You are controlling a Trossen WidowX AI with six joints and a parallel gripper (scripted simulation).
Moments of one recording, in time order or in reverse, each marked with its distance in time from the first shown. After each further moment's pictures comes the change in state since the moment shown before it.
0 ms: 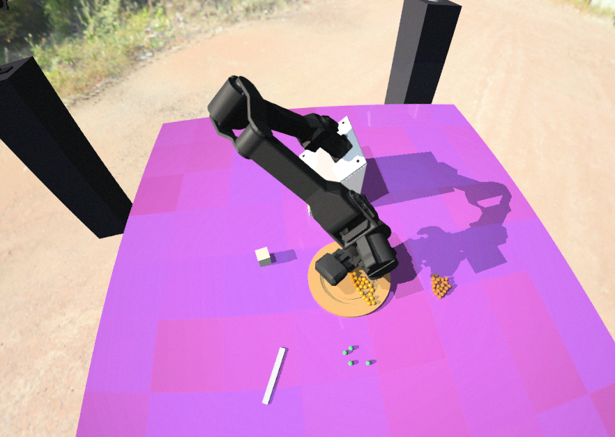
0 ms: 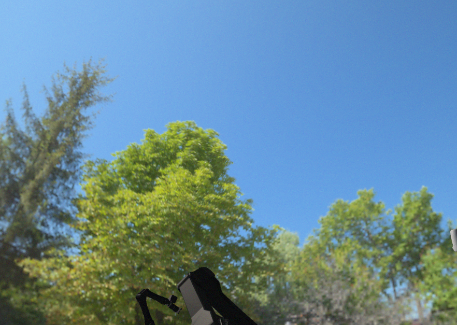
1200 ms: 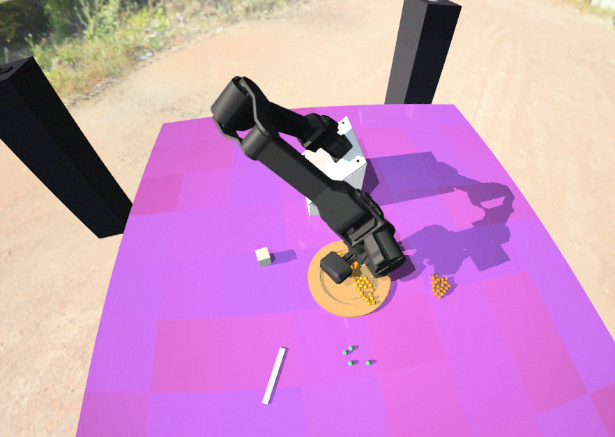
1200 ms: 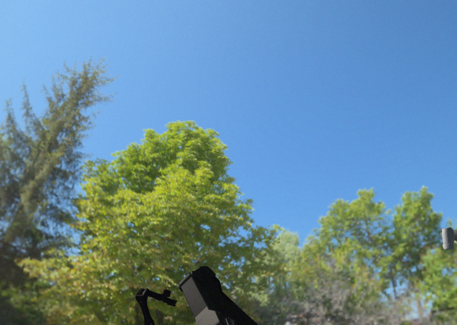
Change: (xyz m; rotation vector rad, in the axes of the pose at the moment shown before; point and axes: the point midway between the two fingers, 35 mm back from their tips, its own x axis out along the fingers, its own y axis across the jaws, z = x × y) arm 0.000 0.010 0.004 -0.001 0.002 -0.001
